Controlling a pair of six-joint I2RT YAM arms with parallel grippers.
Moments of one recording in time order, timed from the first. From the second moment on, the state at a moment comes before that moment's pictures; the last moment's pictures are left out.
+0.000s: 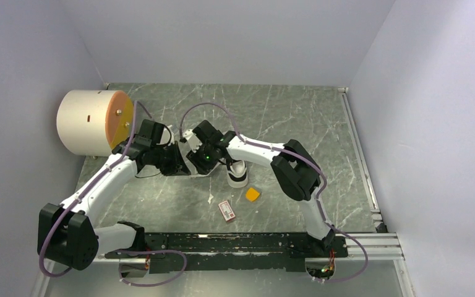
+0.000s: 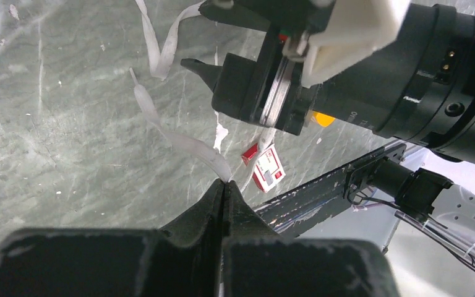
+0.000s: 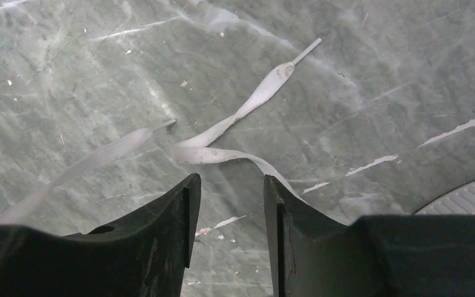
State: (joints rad) left arm -0.32 1.21 0.87 -0.68 0.41 -0.57; right arm 0.89 2.11 1.57 -0.44 -0.22 -0.09
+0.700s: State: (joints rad) left arm -0.32 1.37 1.12 -0.65 0.40 -0.48; right arm 0.66 2.00 1.72 -0.53 -0.24 0.04
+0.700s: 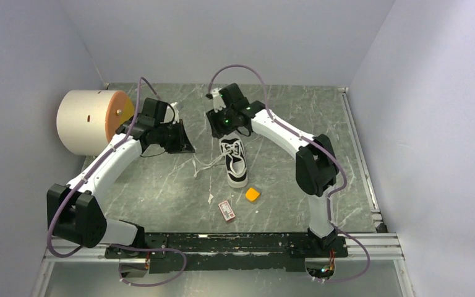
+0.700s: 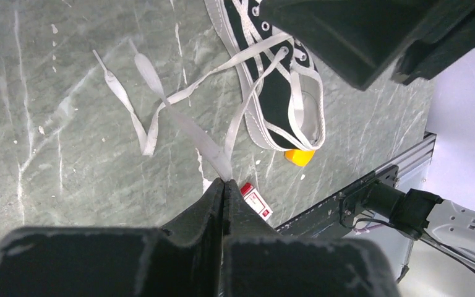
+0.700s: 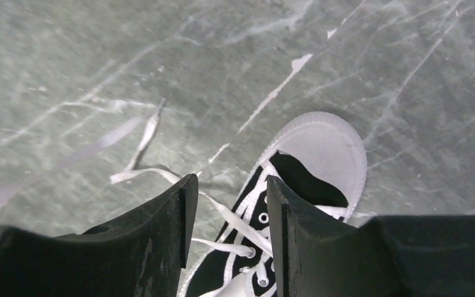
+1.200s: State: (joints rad) left arm -0.32 1.41 1.09 -0.65 0.41 -0.43; right arm 0.67 2.03 1.60 -0.64 -0.08 -0.05
